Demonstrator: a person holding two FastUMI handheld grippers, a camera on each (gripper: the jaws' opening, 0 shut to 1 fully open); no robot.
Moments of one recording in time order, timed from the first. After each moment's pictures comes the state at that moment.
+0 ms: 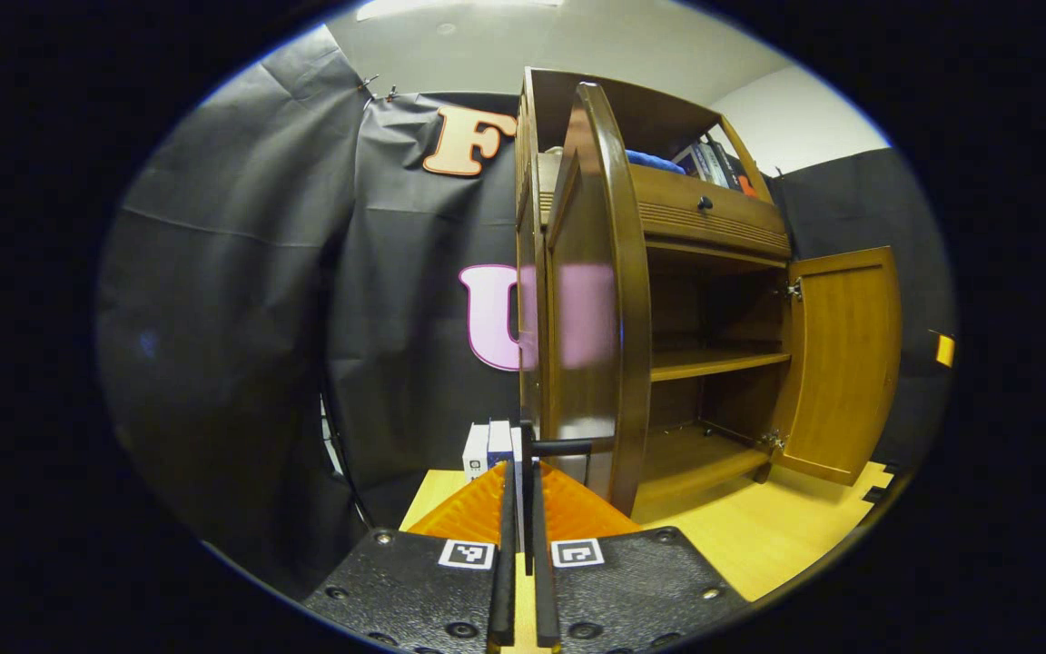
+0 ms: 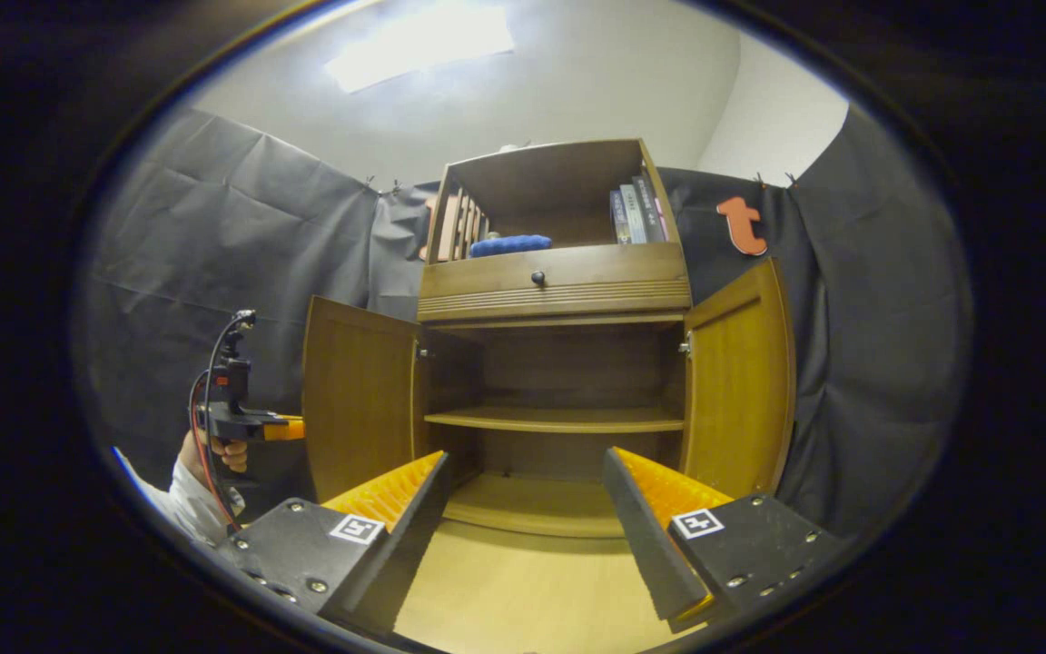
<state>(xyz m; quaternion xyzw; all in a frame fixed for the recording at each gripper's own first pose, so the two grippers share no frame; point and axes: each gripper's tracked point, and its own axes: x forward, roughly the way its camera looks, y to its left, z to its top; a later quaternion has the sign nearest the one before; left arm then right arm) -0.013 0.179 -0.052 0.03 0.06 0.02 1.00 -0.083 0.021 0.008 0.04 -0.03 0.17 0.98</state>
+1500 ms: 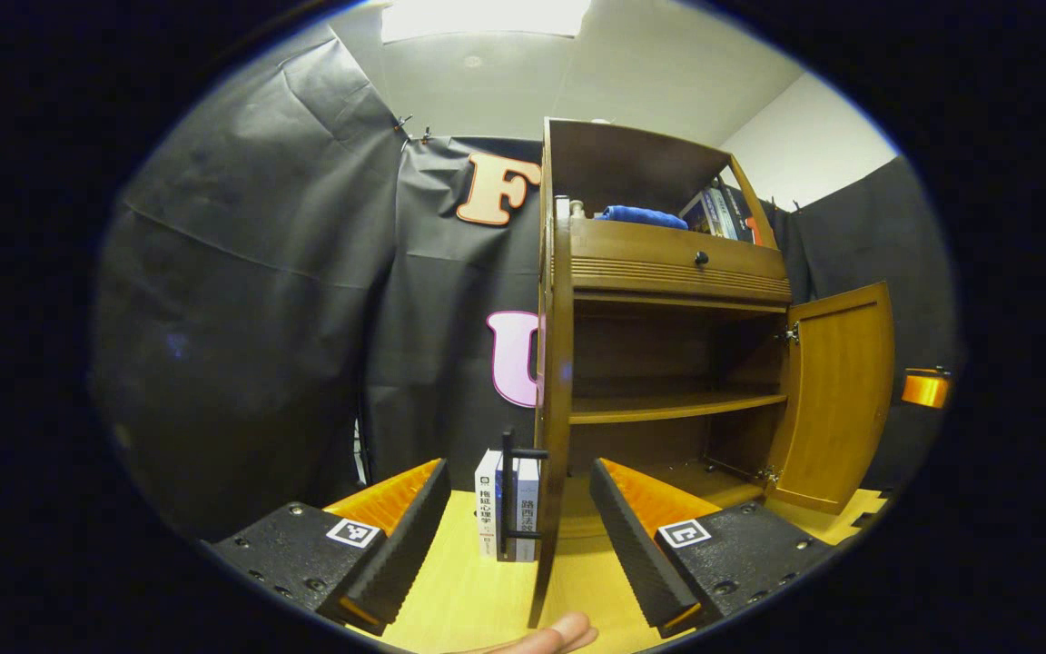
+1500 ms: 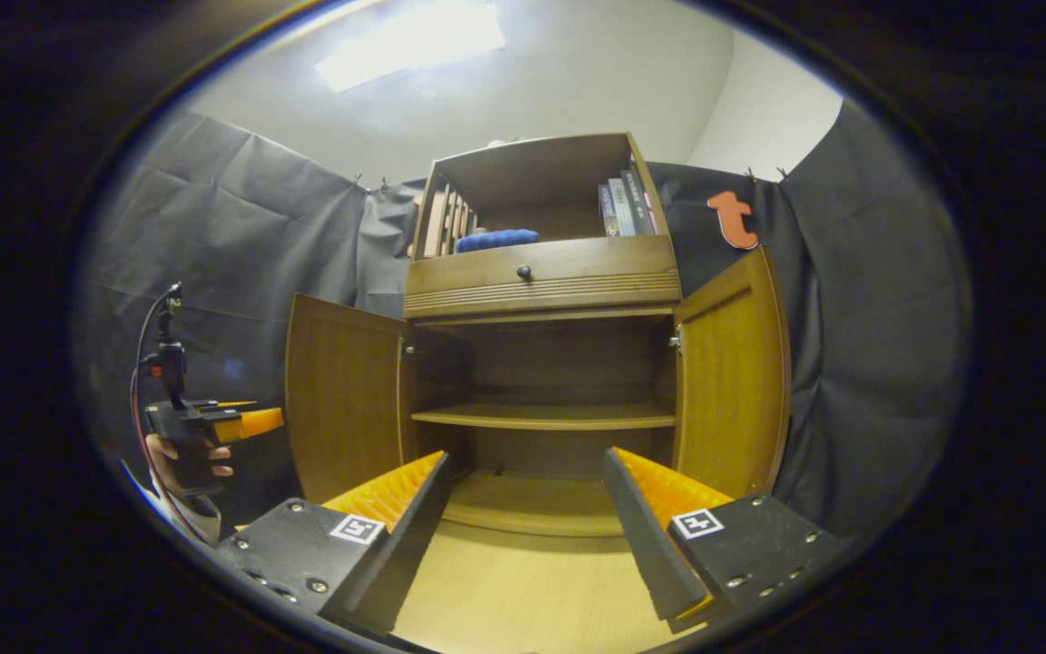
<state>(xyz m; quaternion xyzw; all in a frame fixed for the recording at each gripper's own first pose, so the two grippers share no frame) -0.084 0.134 -0.006 0.01 0.00 0.08 1.00 -0.078 -0.003 0.004 0.05 -0.03 0.15 0.99</state>
